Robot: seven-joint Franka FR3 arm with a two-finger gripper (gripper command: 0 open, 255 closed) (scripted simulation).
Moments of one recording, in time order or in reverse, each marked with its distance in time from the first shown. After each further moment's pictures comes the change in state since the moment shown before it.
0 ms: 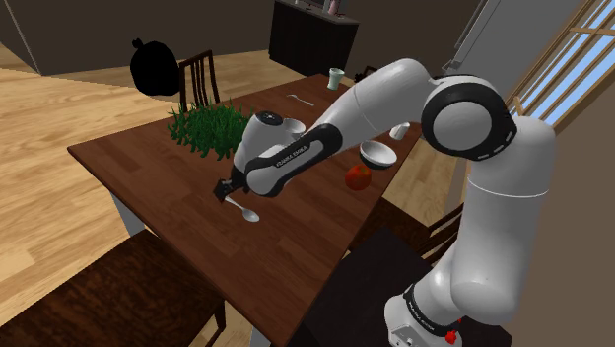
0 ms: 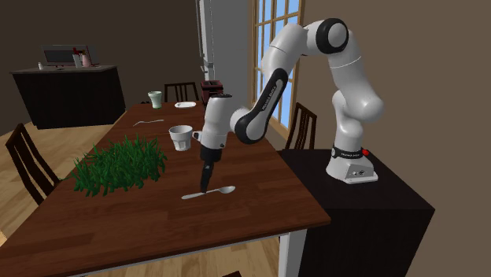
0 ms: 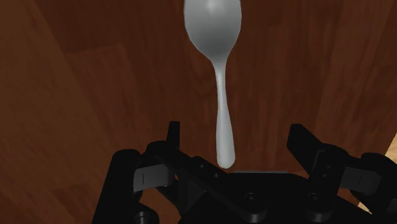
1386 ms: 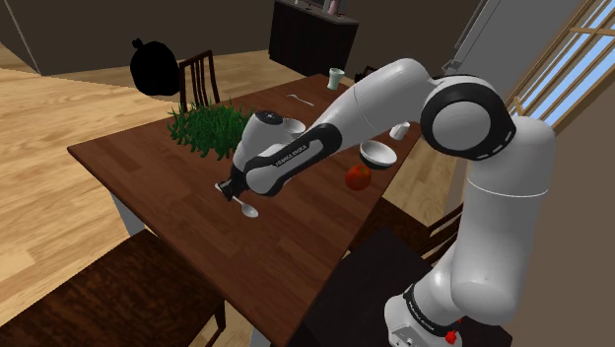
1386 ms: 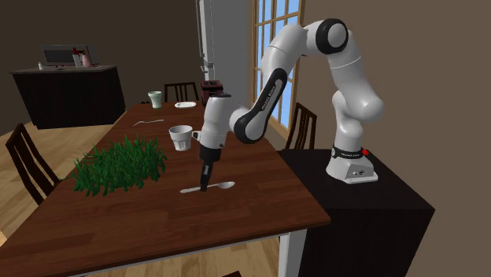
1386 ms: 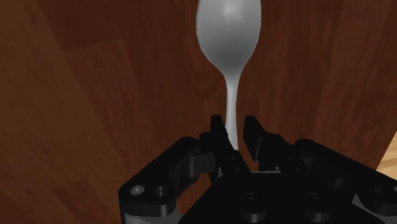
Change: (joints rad) arm -0.002 0.003 0.001 0.008 0.001 -0.005 -0.002
